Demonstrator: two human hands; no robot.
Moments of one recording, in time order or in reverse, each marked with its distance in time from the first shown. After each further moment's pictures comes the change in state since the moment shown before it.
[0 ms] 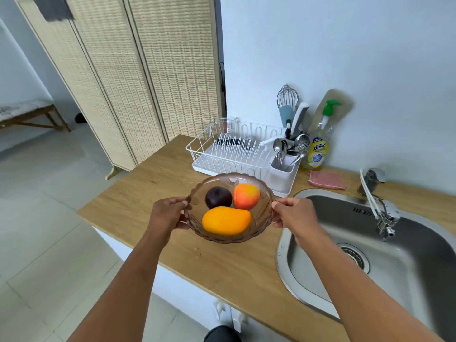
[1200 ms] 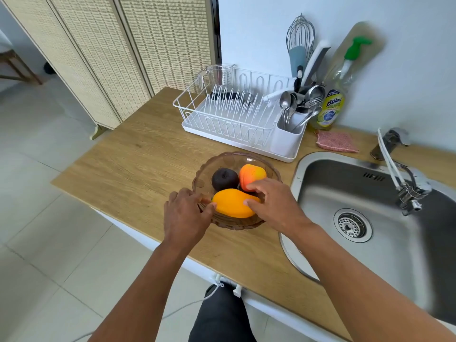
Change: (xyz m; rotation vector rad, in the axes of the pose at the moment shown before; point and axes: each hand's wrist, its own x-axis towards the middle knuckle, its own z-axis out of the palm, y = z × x) left_hand -0.030 -0.055 0.054 0.907 0.046 0.368; right_hand 0.000 0.036 0.040 -0.676 -0.304 -0.459
